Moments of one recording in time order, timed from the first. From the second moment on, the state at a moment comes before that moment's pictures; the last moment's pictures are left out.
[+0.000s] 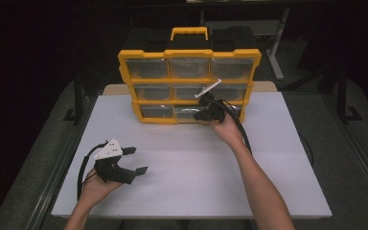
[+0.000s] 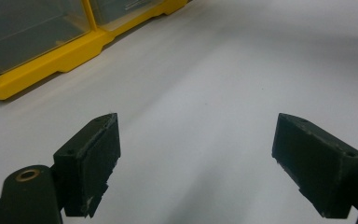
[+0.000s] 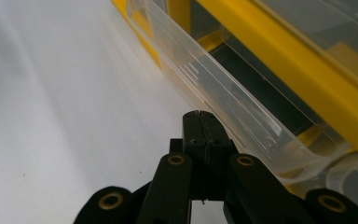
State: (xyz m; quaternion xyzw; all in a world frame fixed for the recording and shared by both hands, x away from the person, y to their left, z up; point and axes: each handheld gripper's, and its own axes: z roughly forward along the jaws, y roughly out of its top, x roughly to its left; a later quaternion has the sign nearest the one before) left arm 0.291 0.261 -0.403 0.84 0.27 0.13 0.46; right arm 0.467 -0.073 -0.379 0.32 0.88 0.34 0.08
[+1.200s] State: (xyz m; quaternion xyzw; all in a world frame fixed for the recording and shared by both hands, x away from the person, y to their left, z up) left arm 0.291 0.261 -0.403 0.84 0.26 0.13 0.45; right arm 0.468 -0.071 -0.381 0.34 0.87 0.34 0.14
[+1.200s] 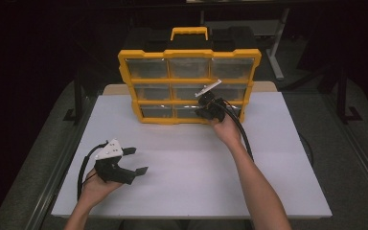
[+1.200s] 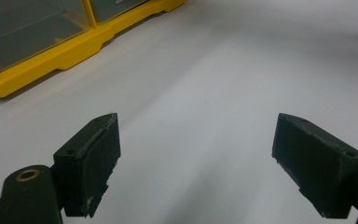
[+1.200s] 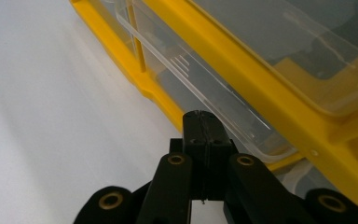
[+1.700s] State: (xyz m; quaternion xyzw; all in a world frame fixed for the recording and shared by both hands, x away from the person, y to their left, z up) left arm 0.292 0.261 -0.405 0.84 0.28 0.13 0.45; right arm 0.452 -0.093 -0.384 0.33 0.85 0.40 0.03
